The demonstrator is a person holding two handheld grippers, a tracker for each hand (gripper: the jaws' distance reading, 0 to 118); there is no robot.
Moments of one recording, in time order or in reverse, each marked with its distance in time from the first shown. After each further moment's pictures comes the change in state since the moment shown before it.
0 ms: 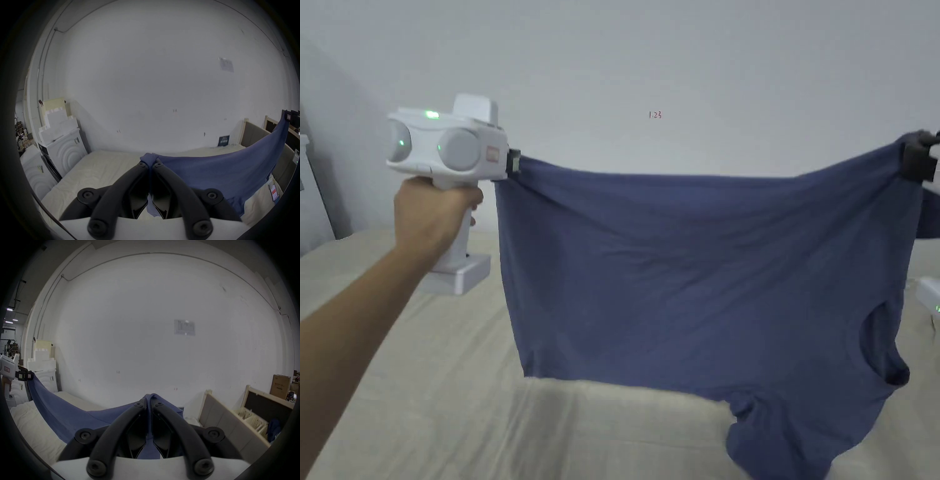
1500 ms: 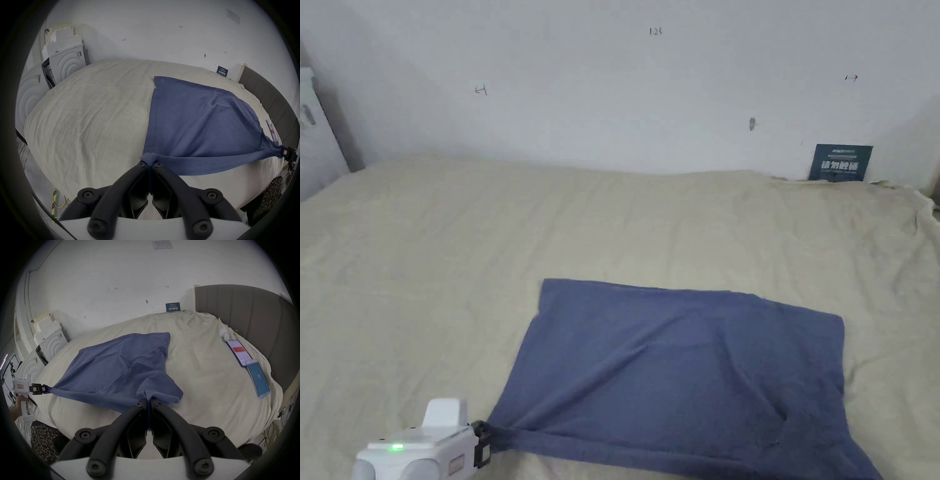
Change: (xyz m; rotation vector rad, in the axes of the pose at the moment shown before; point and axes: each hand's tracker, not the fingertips) left arm -0.018 -0.426 0.203 -0.528 -0.050 0.151; right arm -0.054 -0.370 0.332 -0.621 0.033 -0.256
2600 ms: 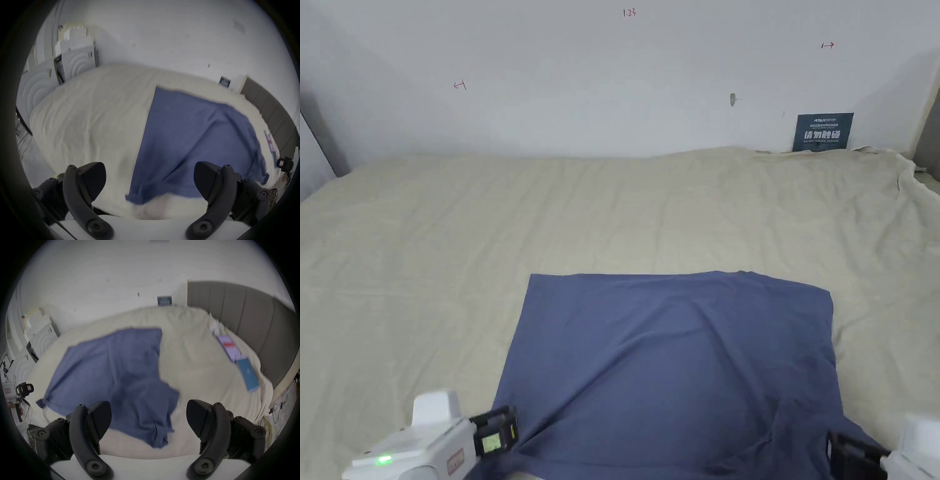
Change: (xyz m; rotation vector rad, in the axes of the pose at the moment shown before) left arm 0.025 0.003 0.053 0.187 0.015 0.060; right arm -0.037 0.036 0.020 0.028 -0.098 0.016
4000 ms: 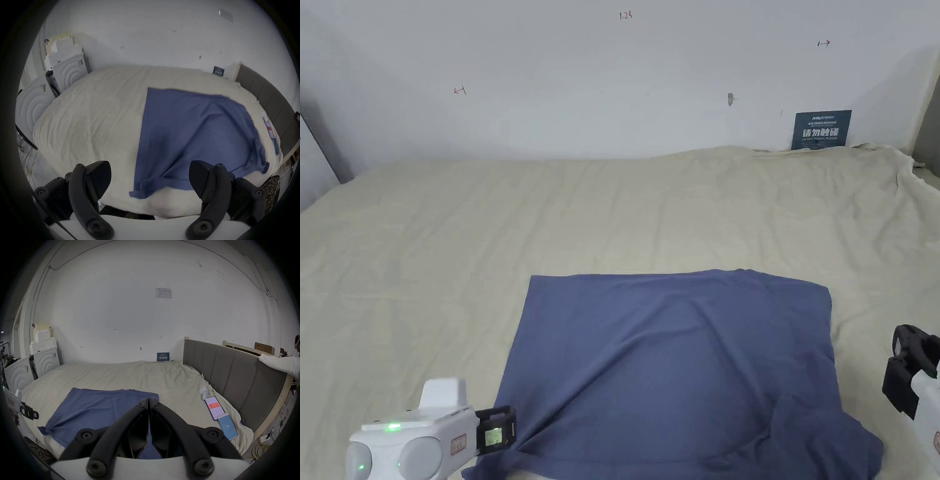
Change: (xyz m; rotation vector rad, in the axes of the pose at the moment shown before) left arm 0.001 -0.001 -0.018 -0.226 0.049 -0.103; right arm -0.011 0.051 0.060 0.390 -0.062 0.082
